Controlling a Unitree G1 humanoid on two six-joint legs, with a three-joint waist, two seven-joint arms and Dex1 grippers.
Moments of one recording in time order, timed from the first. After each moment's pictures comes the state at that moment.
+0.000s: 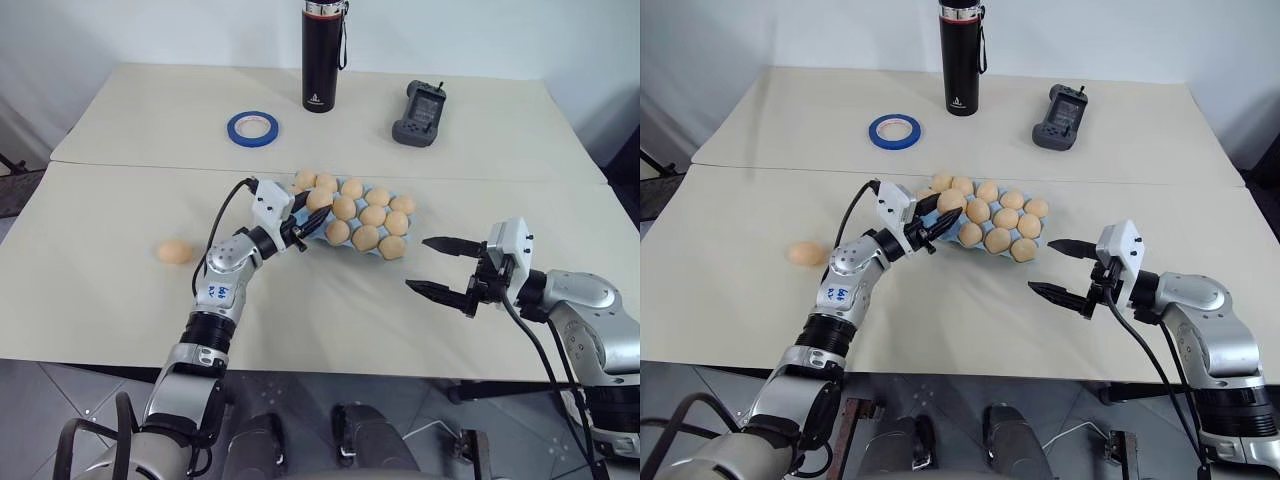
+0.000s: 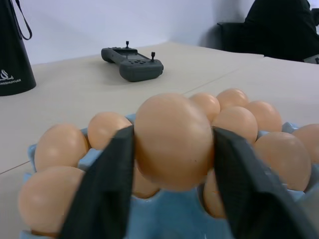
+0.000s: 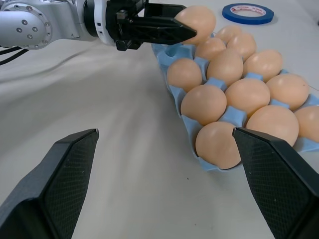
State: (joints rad) left arm -0.70 0.18 -0.02 0.52 -0.18 -0.09 -0.60; right arm -0.24 -0.72 -0.13 -0.13 0.53 0.33 1.06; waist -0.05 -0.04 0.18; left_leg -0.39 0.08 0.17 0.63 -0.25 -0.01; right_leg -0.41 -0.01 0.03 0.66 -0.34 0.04
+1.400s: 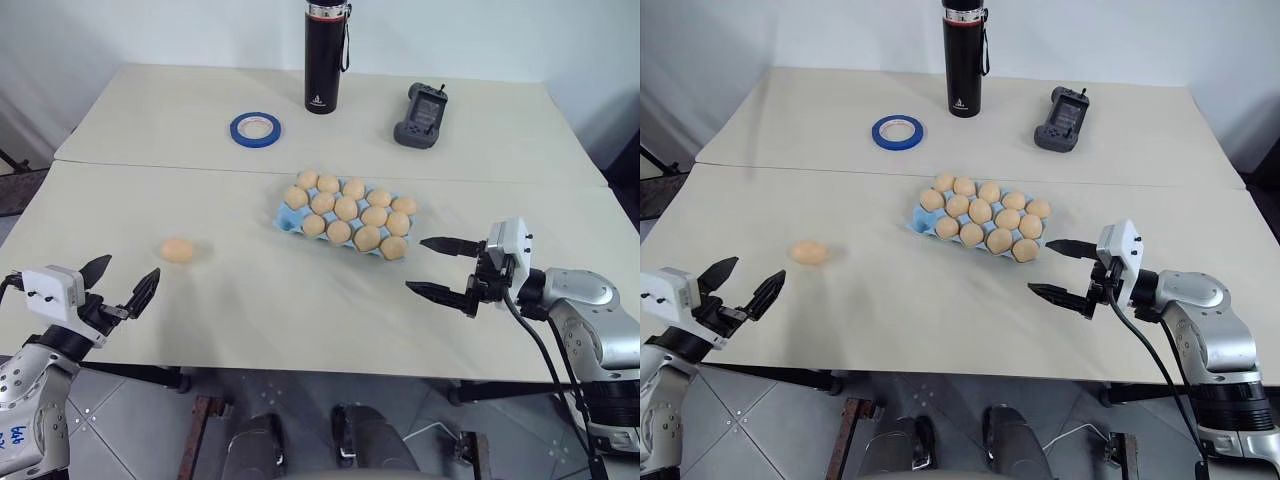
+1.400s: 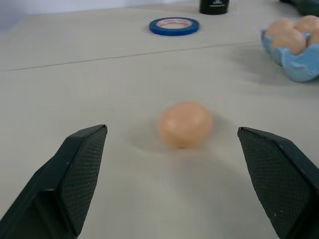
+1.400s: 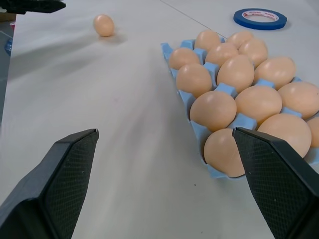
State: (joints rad) left arm 0.13 0.50 0.57 -0.21 -0.45 0.23 -0.51; right arm -0.27 -0.71 -0.12 -0.08 0.53 0.30 1.14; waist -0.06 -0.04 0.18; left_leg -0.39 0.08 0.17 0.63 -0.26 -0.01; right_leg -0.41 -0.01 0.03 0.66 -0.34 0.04
